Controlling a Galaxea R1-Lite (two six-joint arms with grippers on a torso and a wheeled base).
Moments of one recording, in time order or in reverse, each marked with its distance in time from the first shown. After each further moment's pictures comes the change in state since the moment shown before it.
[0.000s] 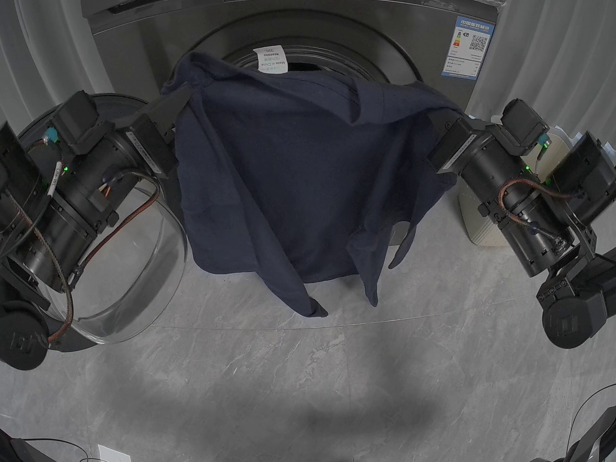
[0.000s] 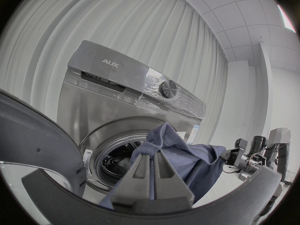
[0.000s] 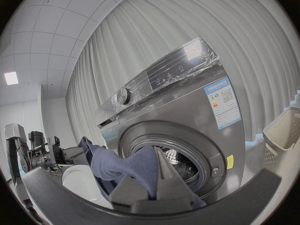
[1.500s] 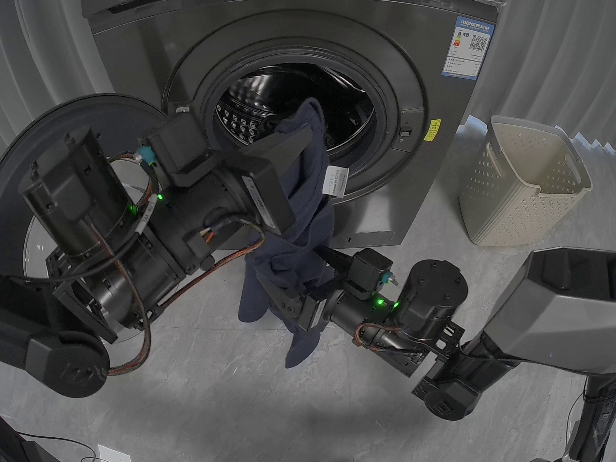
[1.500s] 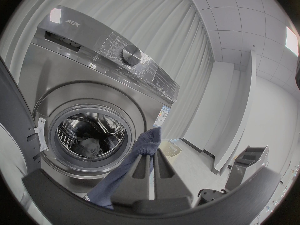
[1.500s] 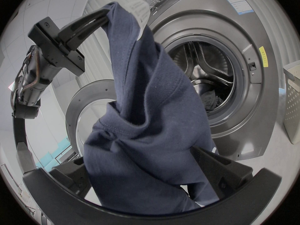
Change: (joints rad) left arm -0.230 0.149 -0.068 0.031 -0.032 -0.023; right arm 0.172 0.464 0.024 -0.116 0.052 0.071
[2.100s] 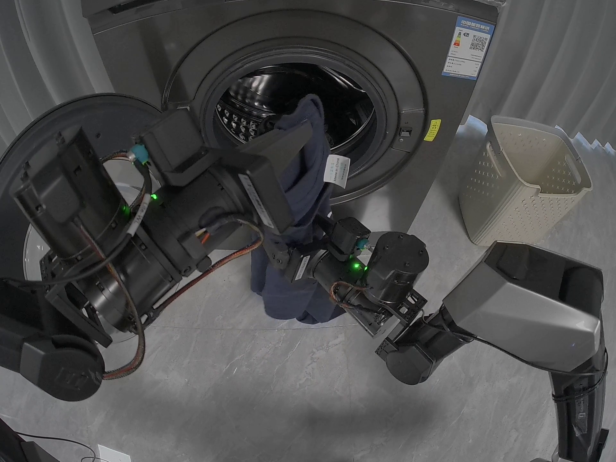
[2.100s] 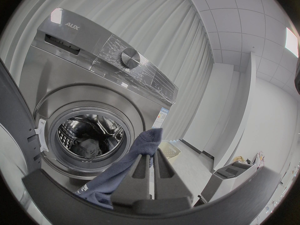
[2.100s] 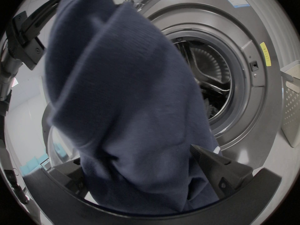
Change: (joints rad) left arm -0.016 -0.017 0.007 0.000 0.012 -0.001; right arm -0.071 0.175 -0.348 0.070 -0.052 -0.016
